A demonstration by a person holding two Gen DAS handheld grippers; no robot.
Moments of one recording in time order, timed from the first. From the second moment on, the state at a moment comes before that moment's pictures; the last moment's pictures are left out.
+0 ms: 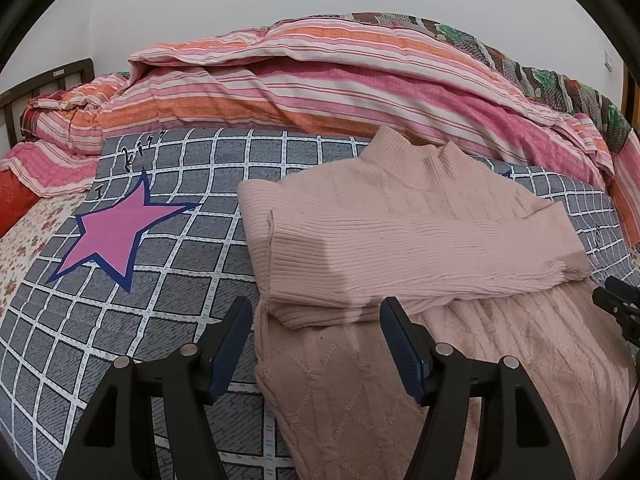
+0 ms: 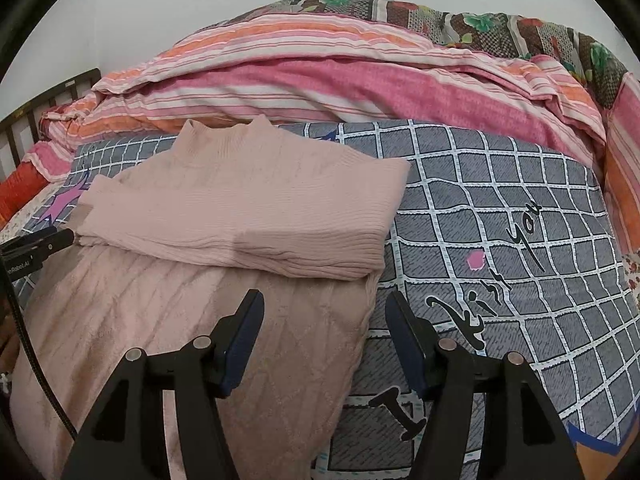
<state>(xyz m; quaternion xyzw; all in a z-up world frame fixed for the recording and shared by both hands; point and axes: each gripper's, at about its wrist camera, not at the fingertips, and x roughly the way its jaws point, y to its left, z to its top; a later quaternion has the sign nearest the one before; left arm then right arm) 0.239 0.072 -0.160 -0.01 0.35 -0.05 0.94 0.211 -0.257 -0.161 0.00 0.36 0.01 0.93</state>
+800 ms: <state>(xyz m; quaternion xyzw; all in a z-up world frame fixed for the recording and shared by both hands) 0.236 0.076 -0.158 -0.03 0.34 -0.06 0.94 0.213 -0.267 -0.160 0.04 0.36 0.02 0.93</state>
